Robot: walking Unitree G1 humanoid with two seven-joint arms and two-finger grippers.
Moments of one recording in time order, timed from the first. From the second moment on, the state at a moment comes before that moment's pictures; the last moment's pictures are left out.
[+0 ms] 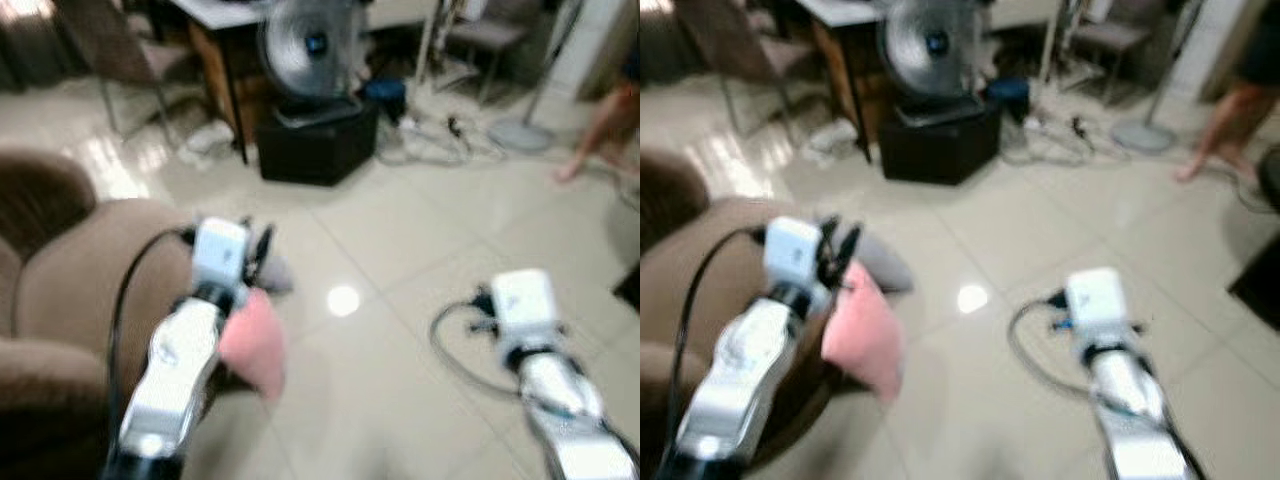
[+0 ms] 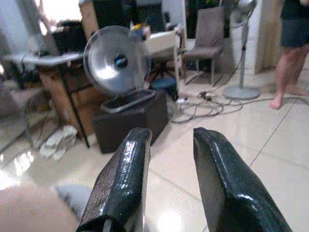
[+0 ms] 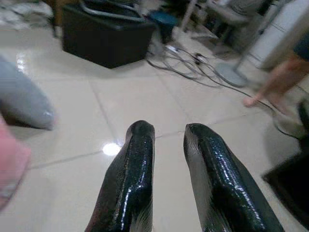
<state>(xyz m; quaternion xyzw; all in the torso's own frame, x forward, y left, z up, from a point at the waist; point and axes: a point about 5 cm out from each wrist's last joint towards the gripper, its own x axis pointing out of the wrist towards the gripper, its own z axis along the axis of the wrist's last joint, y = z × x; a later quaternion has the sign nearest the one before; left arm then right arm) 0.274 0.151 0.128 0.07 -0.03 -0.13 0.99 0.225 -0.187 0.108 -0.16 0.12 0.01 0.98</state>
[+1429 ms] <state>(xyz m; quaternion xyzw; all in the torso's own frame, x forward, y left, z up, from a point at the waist) 0.279 0.136 0.127 0.06 -0.03 -0.16 0.99 0.228 -0.198 0.105 -0.13 0.08 0.02 0.99</state>
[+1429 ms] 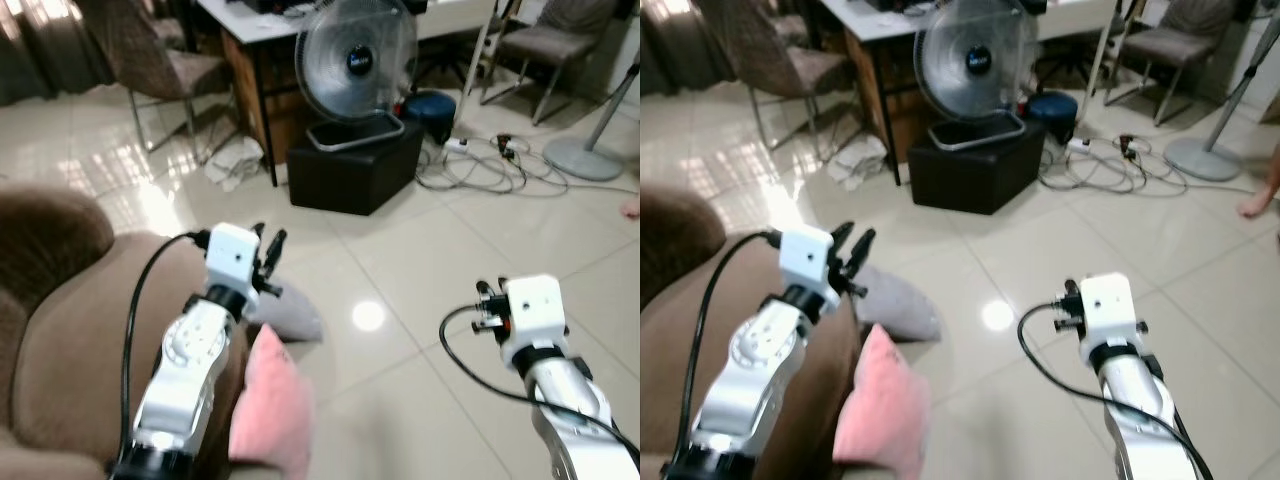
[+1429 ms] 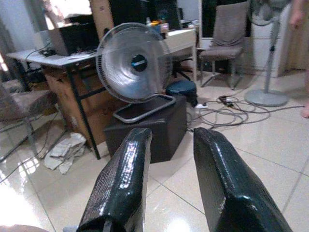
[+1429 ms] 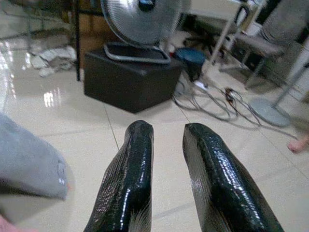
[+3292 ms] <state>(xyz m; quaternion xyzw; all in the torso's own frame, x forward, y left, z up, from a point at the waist) 0.279 0.153 0.122 0.10 0.00 -0.16 0.98 0.220 -0.174 0.095 -0.09 0.12 0.12 0.98</state>
